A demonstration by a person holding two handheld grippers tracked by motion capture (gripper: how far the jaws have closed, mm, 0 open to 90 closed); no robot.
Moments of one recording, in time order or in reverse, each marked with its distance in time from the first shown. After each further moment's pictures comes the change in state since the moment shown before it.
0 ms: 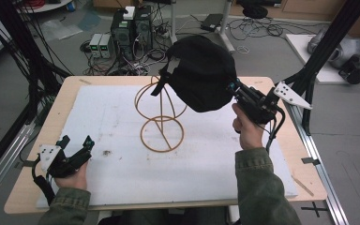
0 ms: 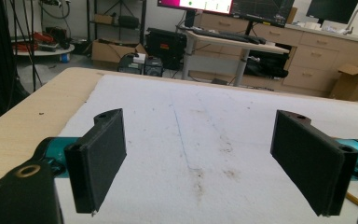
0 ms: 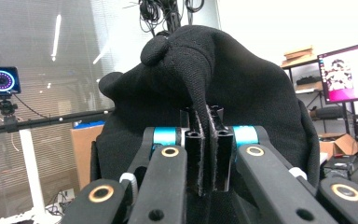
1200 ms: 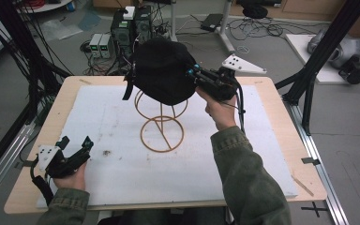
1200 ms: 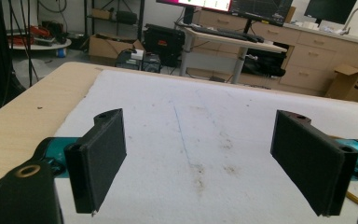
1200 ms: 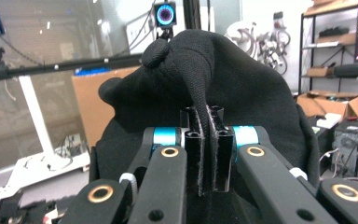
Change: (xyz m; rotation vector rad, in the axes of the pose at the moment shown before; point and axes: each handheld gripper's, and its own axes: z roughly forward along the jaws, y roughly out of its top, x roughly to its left) left arm 0.004 -0.001 -0.001 0.017 -0.009 -0.020; right arm 0.016 -0.006 0.096 0.268 0.029 -0.044
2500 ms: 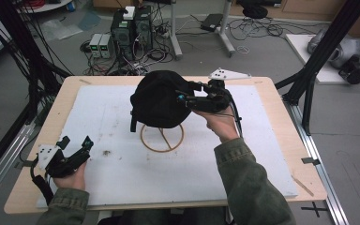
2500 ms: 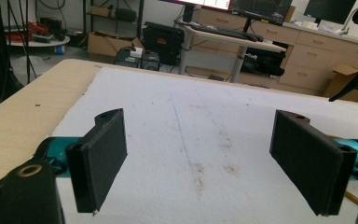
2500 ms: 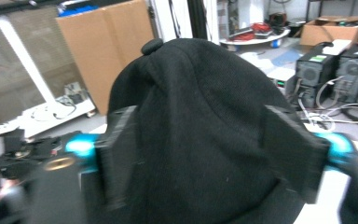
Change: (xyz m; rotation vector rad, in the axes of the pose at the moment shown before) left arm 0.001 0.000 0.001 0.007 -0.005 -0.009; right arm 0.001 -0.031 0.001 0.263 -0.028 0.063
